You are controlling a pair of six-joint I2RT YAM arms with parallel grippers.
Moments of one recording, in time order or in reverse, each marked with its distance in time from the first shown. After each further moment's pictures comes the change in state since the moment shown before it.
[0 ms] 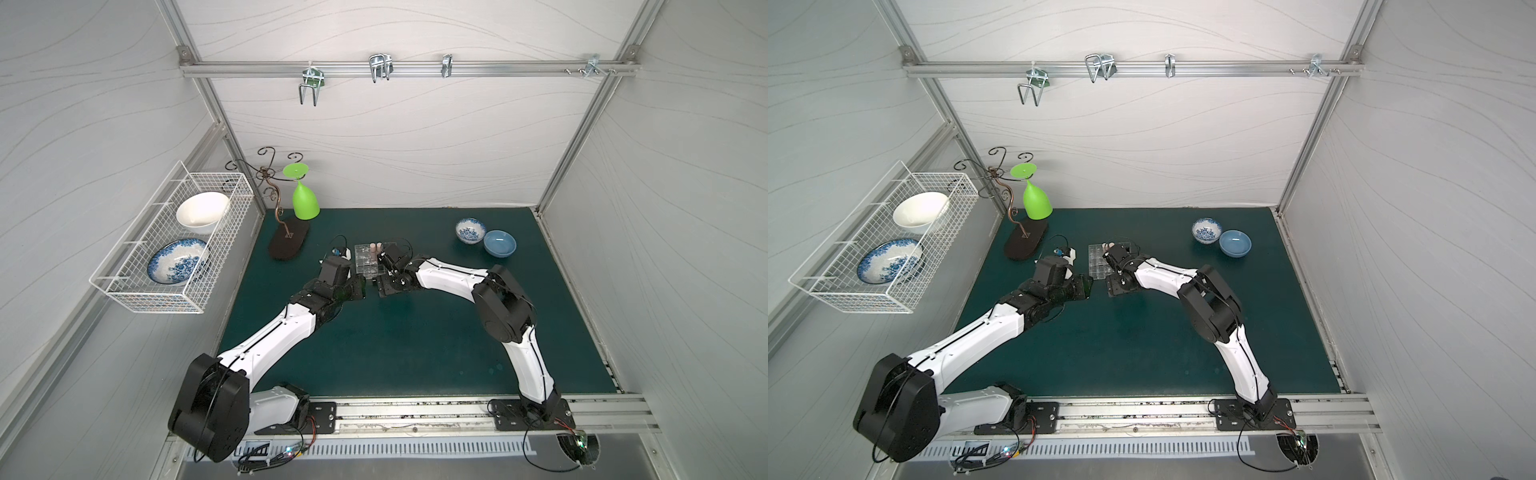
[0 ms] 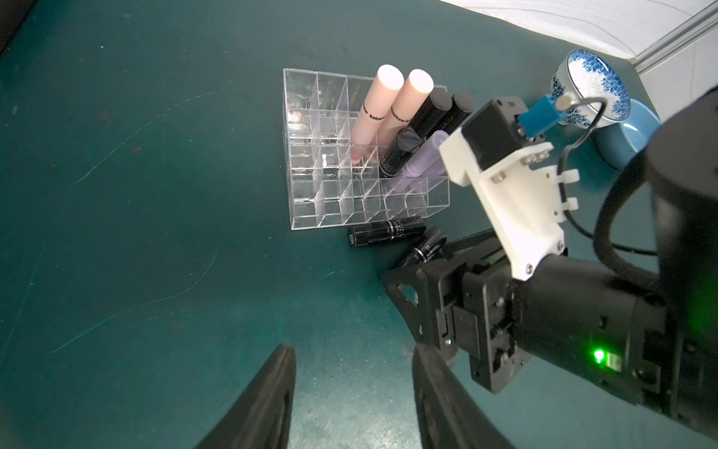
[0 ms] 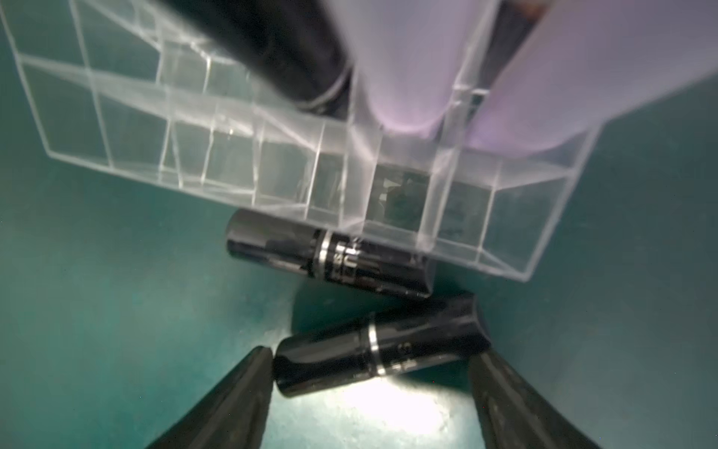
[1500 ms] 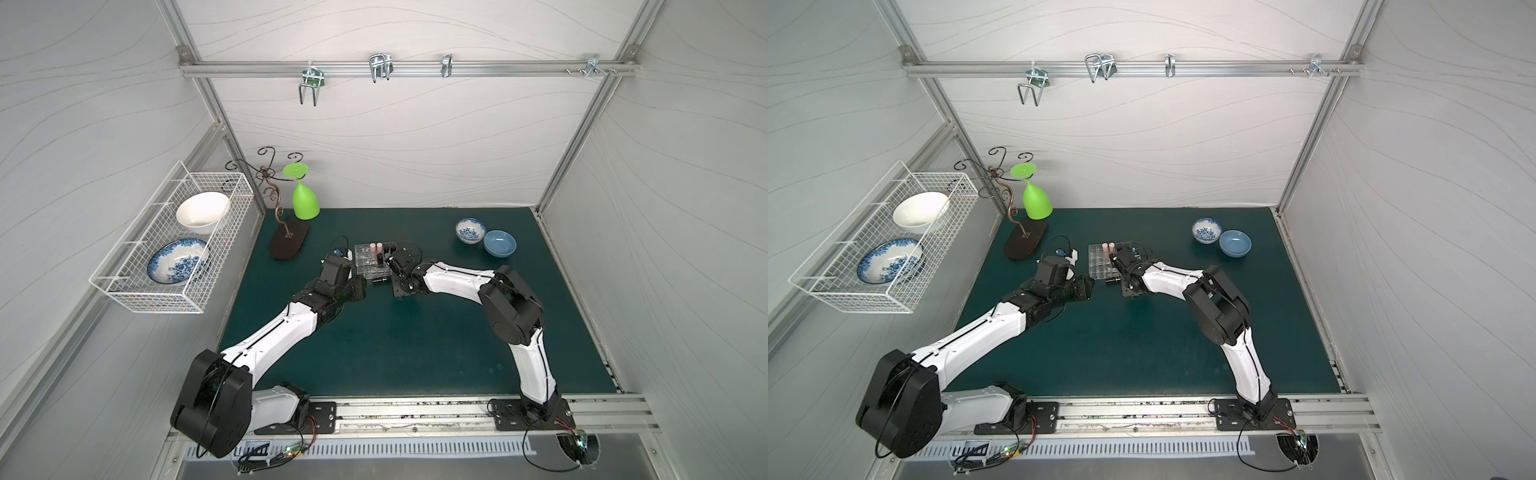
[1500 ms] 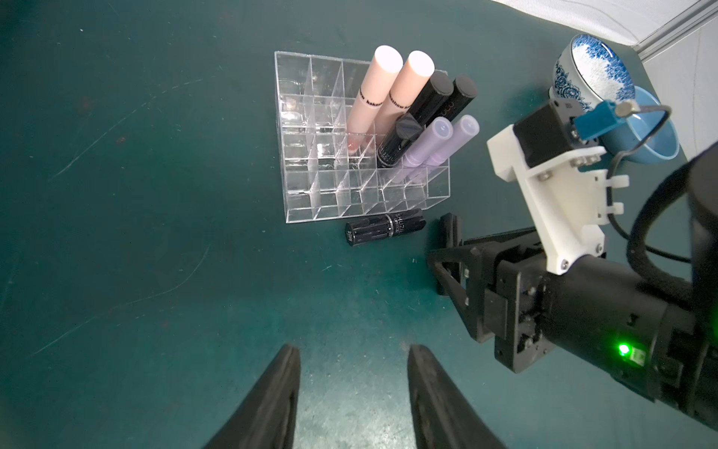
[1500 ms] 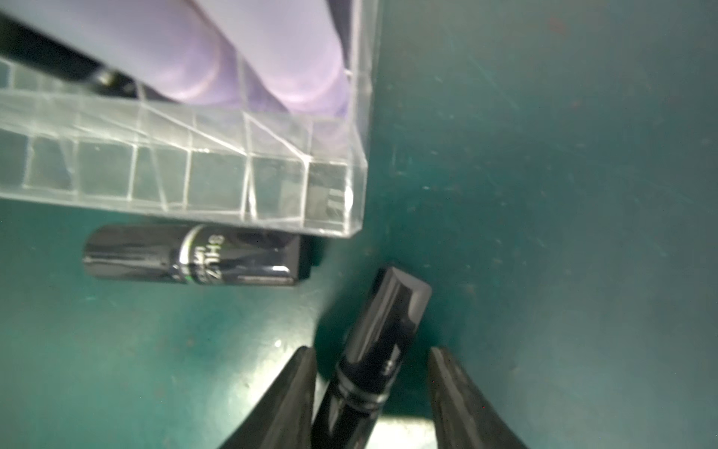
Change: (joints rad) left arm 0.000 0.020 0.000 0.000 0.019 0.003; right arm -0.018 -0.072 -0.154 0.056 0.123 0.070
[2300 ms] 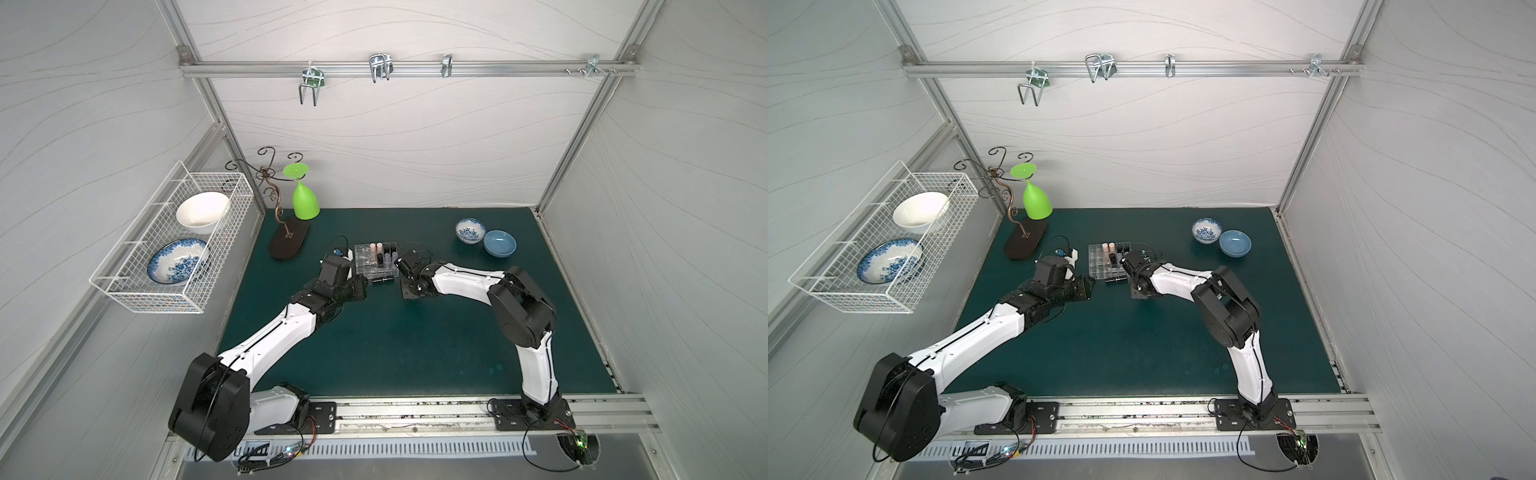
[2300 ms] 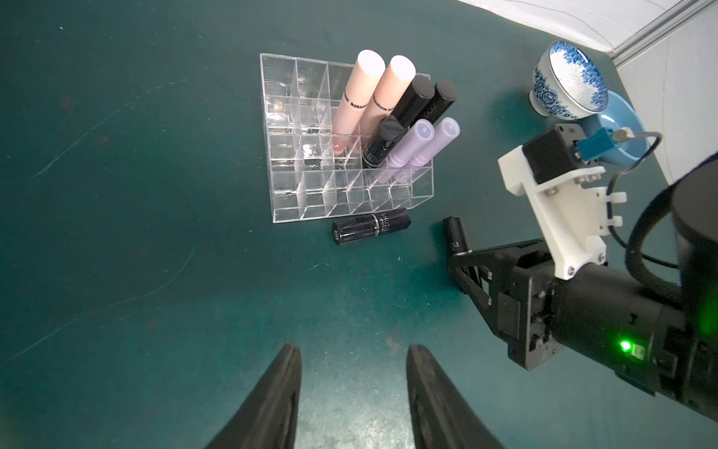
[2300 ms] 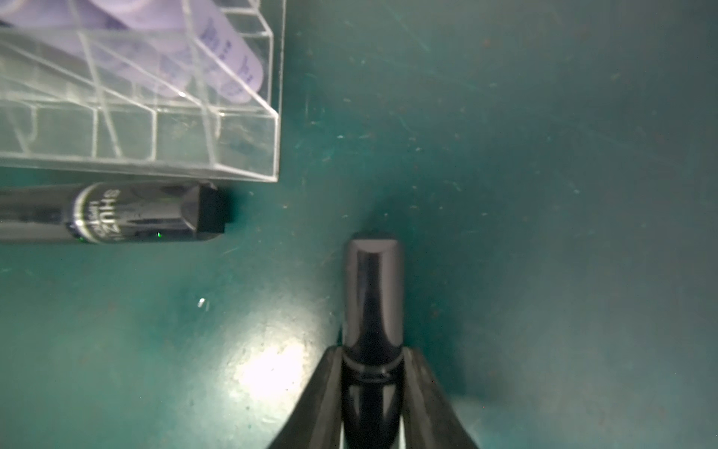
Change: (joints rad) left arm 0.000 -0.021 0.000 0.000 0.037 -0.023; right arm -0.028 -0.069 -0.096 -0.015 -0.004 0.011
